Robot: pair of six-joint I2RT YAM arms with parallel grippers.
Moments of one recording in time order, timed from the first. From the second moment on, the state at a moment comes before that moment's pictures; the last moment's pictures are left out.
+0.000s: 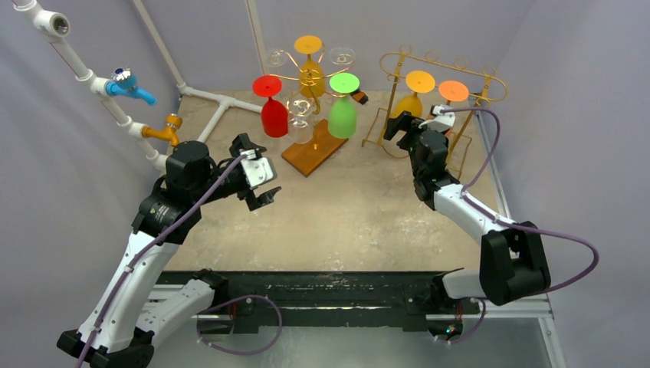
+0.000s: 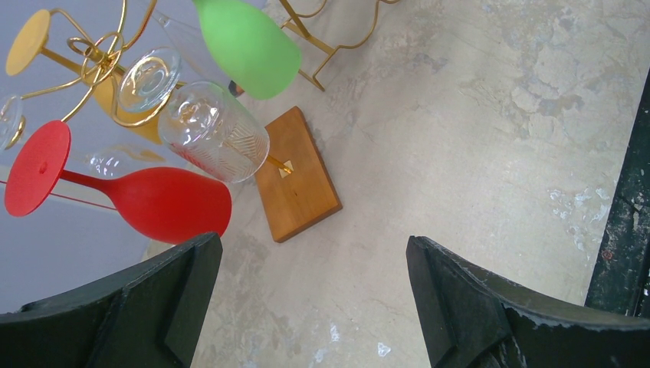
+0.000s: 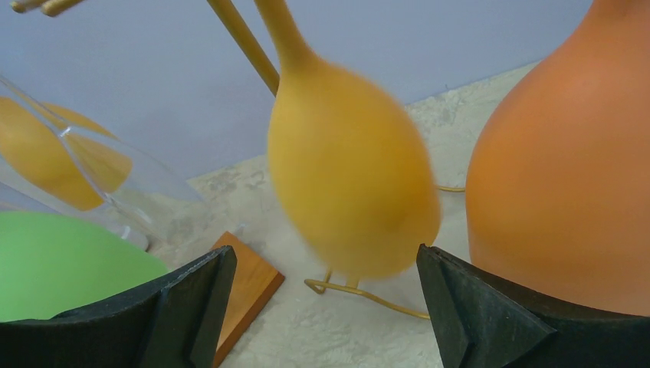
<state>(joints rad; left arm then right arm) -0.42 0.85 1.15 -0.65 0.49 0.66 0.29 1.35 0.79 0.51 0.32 0.43</state>
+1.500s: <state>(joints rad) -0.32 0.86 0.85 -0.53 0.30 0.47 0.64 0.88 0.35 0.28 0.54 0.54</state>
